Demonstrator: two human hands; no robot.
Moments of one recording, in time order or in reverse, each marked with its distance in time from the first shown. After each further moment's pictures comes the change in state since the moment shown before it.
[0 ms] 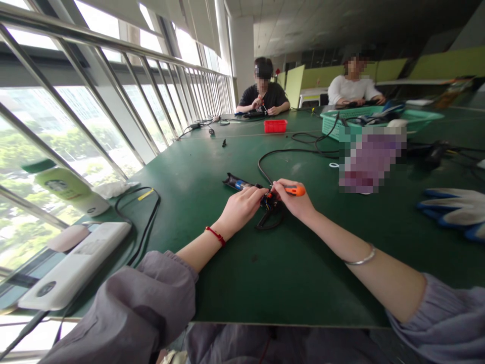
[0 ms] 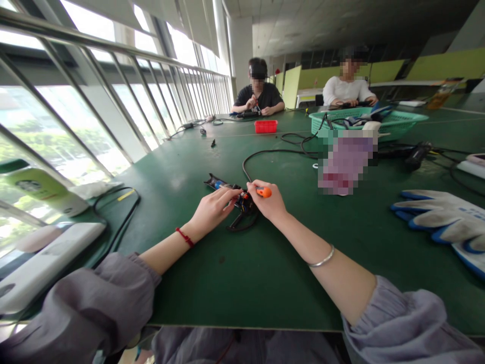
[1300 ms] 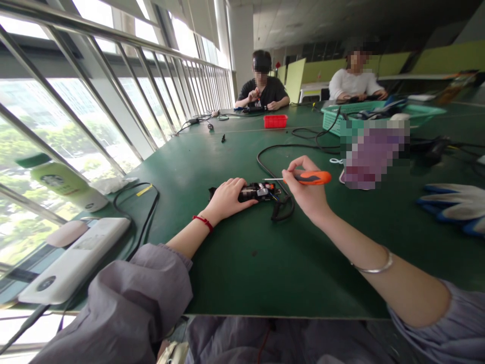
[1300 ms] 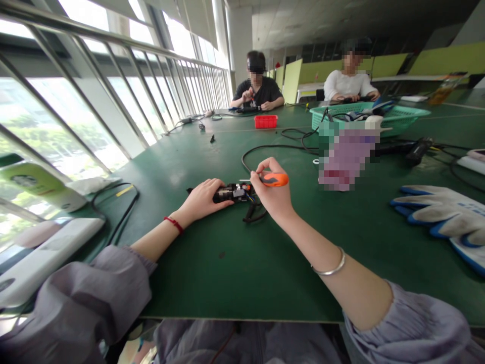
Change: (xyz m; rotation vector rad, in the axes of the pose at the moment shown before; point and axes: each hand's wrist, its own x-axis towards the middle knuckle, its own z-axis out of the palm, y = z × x) left_hand -0.005 -0.036 -0.004 -0.046 -0.339 -0.294; right_hand -0.009 -0.044 -0.019 0.298 0.272 -0.054
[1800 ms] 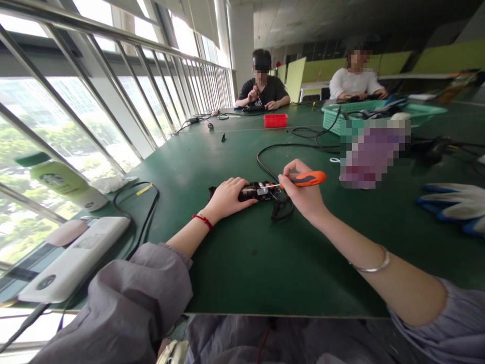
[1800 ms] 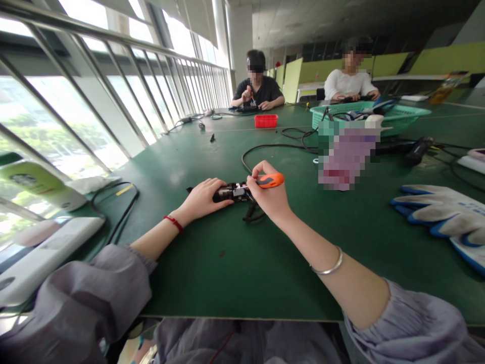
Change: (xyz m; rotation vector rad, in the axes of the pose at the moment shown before) left_hand 0.000 0.001 -0.002 -0.019 -0.014 0.020; right_hand -0.004 0.000 0.002 0.011 -0.102 0.038
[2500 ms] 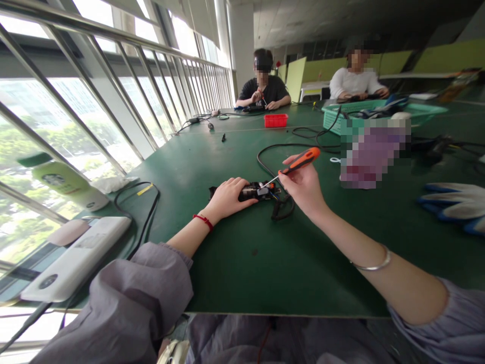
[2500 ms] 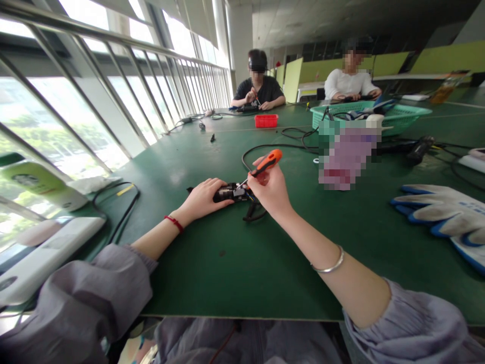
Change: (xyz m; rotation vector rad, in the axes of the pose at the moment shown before) left_hand 0.000 -0.001 0.000 0.008 0.001 0.014; right_hand 0.006 0.007 0.004 0.204 0.080 0.024
